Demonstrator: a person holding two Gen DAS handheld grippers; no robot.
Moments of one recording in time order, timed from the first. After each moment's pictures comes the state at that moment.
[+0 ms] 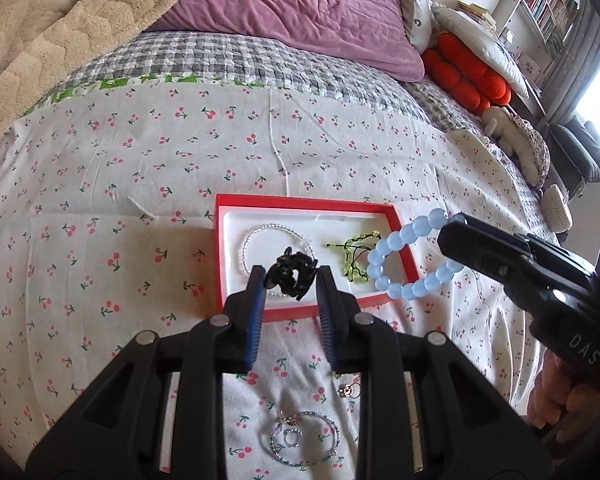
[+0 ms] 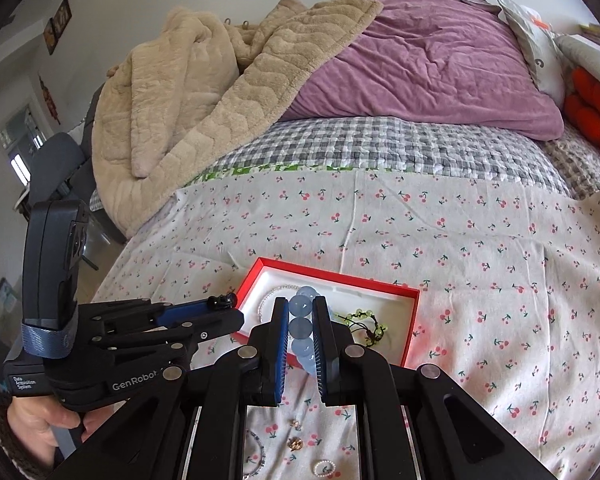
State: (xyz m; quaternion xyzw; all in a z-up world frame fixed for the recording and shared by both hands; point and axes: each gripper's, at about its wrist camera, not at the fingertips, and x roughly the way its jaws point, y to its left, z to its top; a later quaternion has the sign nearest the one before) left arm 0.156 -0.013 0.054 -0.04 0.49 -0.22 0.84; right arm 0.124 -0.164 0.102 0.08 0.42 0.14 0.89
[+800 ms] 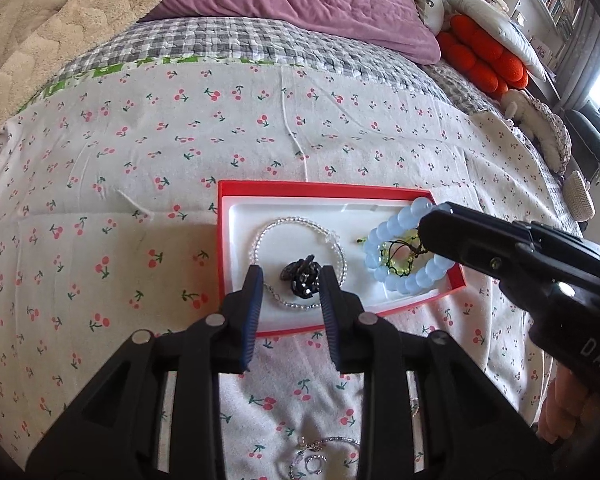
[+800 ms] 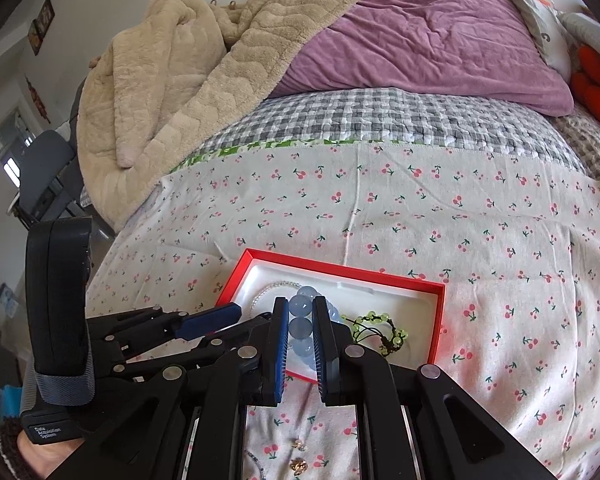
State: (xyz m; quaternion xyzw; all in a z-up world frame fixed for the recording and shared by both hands) left arm 0.171 -0.023 0.021 -0.01 0.49 -0.20 0.85; right arm 0.155 -0.154 0.068 0.10 0.46 0.13 0.87
